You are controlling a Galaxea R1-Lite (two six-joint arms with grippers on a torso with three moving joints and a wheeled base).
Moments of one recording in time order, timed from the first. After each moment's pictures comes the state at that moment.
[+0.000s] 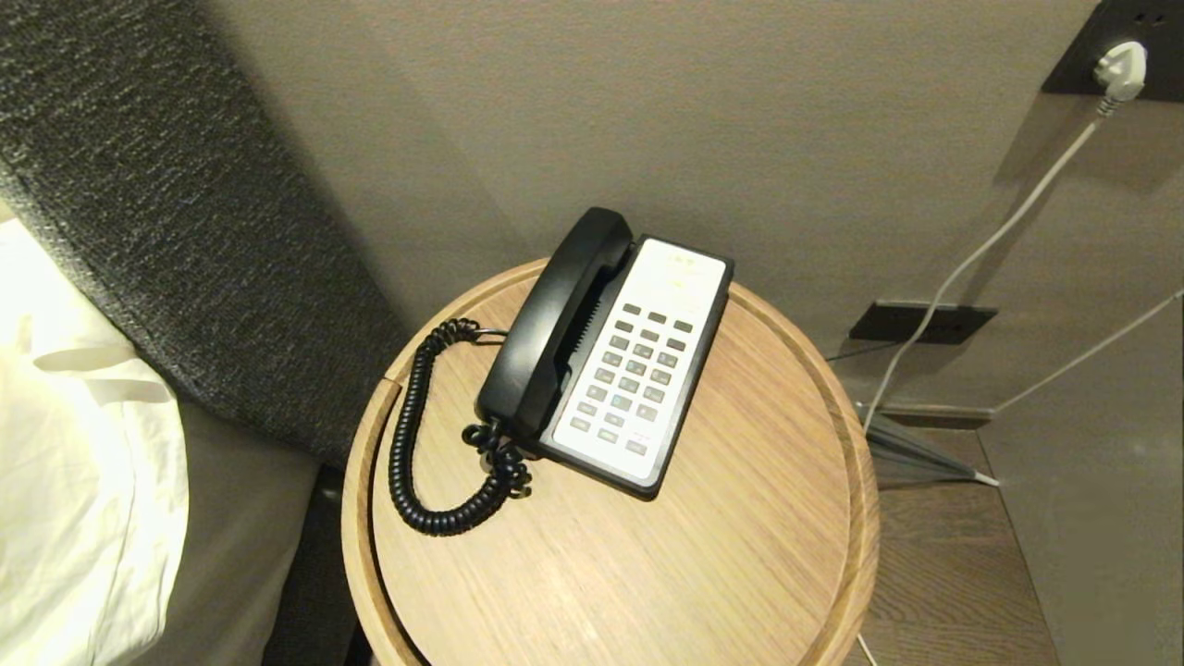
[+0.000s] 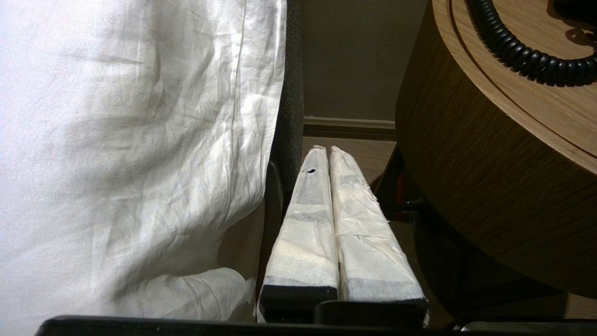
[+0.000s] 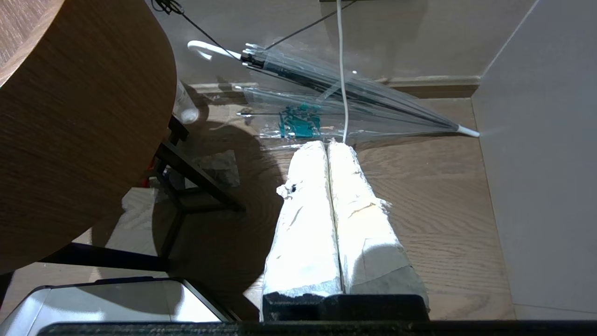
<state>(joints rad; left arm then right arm) -0.01 0.00 0.00 -0.10 0.00 0.04 -0.01 0.02 -0.02 0.04 -0.01 0.06</state>
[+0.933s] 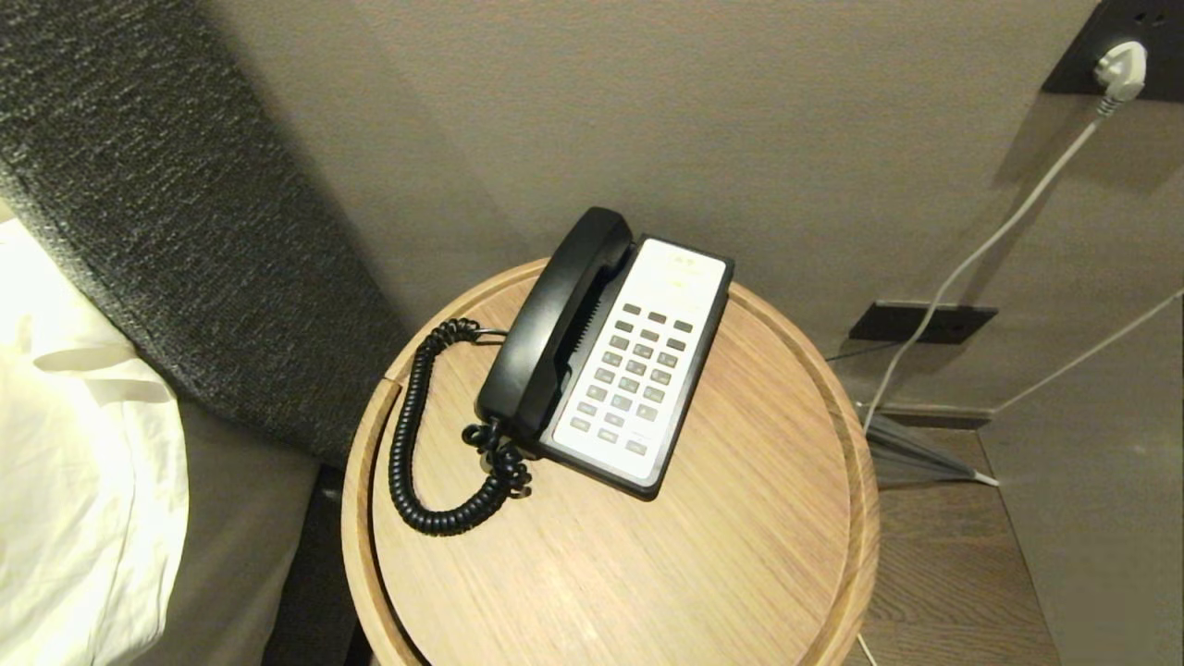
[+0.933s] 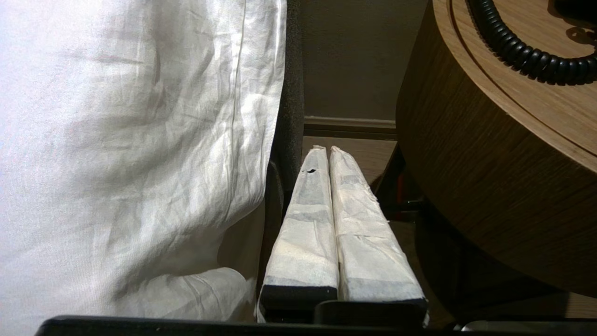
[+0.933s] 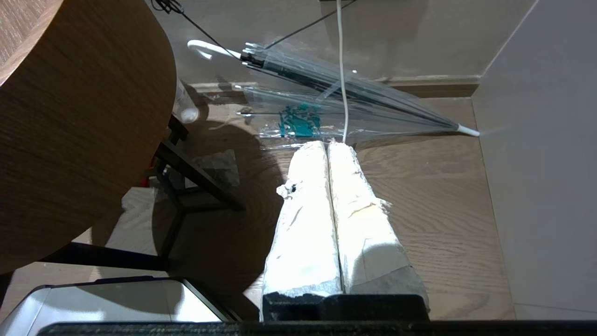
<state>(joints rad) -0.01 0.00 0.00 -0.10 0.00 0.05 -0.01 0.02 -0.02 0.04 -0.01 0.06</state>
